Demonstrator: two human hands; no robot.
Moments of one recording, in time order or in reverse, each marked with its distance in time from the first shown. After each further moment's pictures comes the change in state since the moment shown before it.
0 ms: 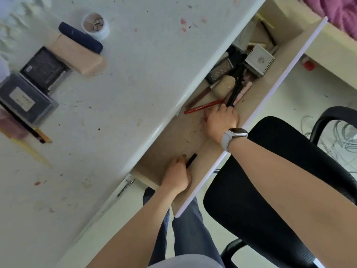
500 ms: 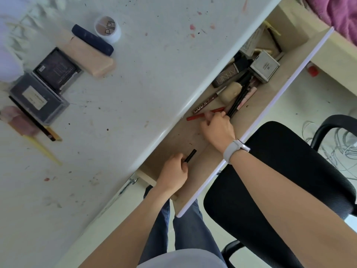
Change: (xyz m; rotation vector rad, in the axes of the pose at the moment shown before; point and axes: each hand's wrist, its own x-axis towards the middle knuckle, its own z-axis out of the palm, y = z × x) left_hand -0.019 0.001 -0.034 -0.190 0.120 0.079; right_hand -0.024 -0.011 -0.019 0.588 -0.052 0.040
